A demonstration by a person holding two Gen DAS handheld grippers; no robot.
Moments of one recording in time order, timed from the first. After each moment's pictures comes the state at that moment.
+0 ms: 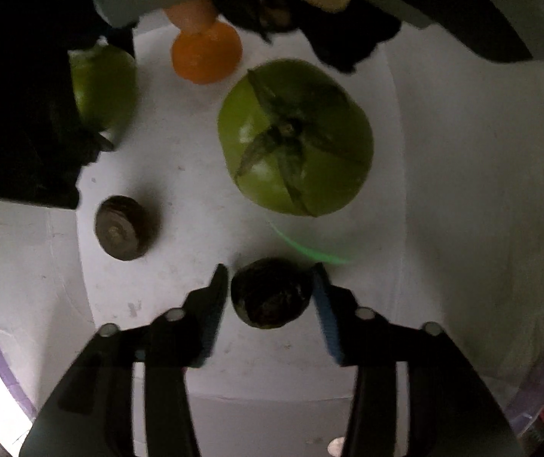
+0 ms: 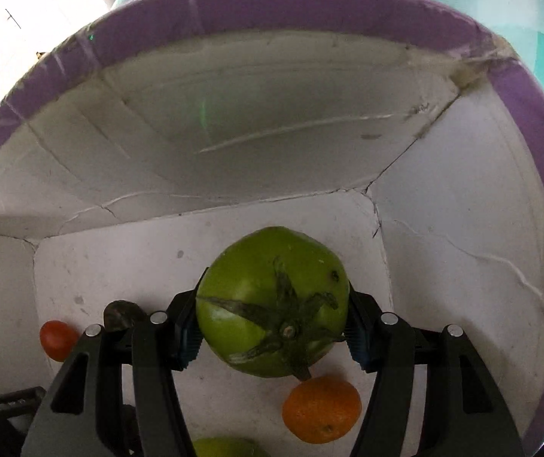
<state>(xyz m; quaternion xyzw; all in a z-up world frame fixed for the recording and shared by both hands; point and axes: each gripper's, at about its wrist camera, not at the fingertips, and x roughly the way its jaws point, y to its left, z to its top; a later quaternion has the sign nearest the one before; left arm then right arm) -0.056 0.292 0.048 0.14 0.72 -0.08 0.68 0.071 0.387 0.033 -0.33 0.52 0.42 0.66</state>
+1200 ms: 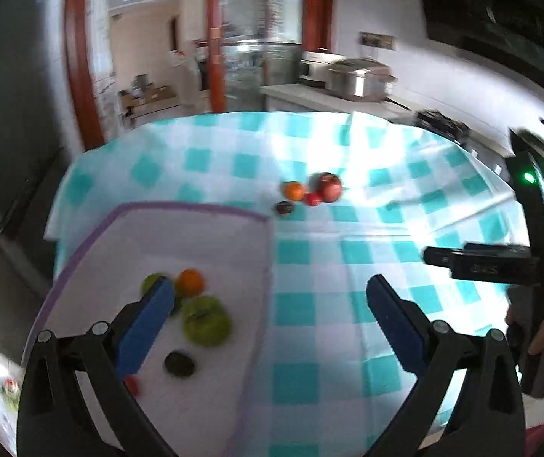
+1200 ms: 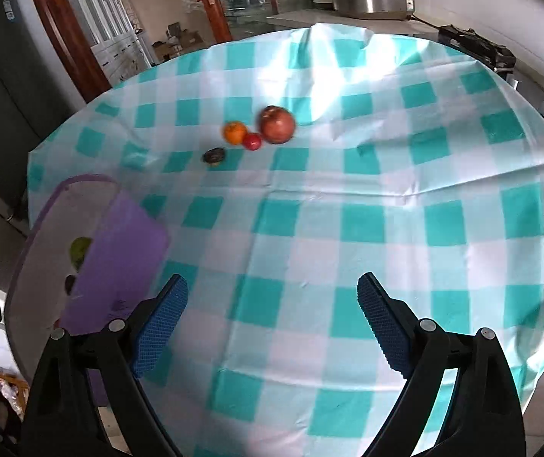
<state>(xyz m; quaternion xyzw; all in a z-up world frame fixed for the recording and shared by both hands) -0.154 0.177 0.226 0.04 0.34 -0.08 0.93 -0.079 -0.058 0.142 0.08 0.46 0.05 0.88</state>
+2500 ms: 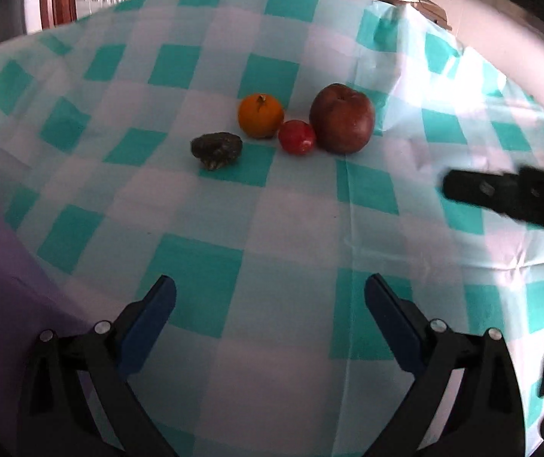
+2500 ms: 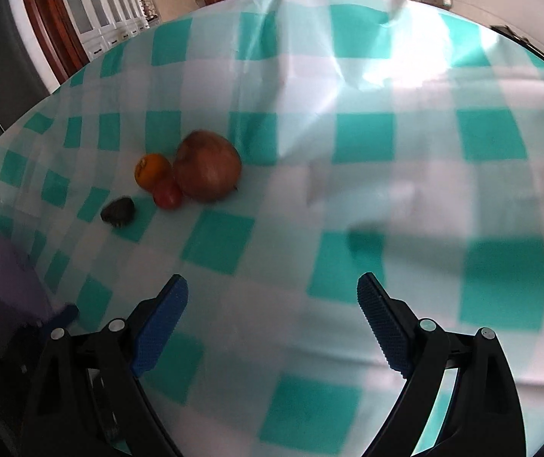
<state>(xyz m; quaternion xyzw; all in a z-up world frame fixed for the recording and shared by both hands) 0.051 0.077 0.031 -0.04 0.45 -0.03 0.89 0.123 -0.096 0.053 0.05 0.46 0.09 0.88</state>
